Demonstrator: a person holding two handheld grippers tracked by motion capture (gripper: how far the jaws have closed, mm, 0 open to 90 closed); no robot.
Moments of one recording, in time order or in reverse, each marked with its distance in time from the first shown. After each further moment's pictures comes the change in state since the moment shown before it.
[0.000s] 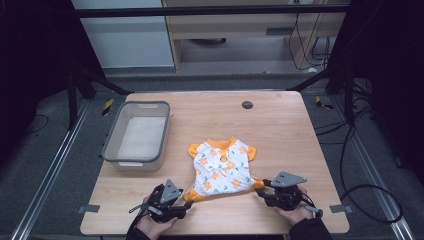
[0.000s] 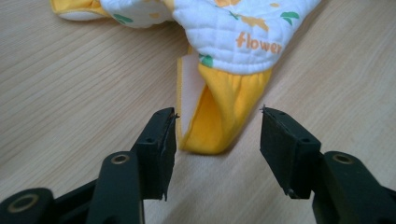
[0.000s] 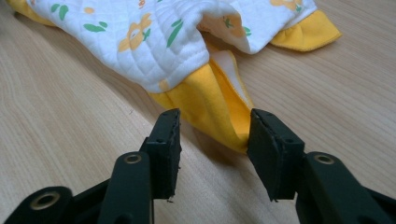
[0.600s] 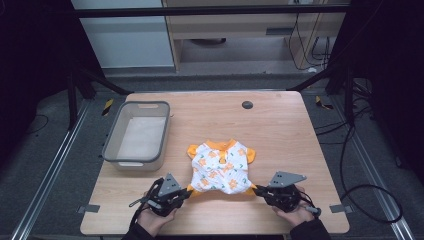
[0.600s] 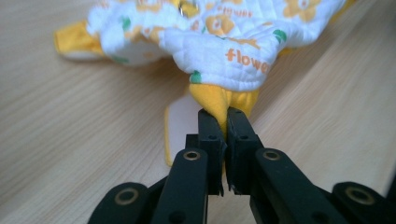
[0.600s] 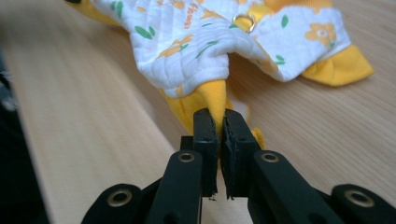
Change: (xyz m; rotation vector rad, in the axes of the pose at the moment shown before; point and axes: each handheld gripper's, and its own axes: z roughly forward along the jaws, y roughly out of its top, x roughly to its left) left arm 0.006 0.022 -0.028 -0.094 -0.075 -0.026; right arm 0.014 0.023 -0.022 -0.020 0.140 -0.013
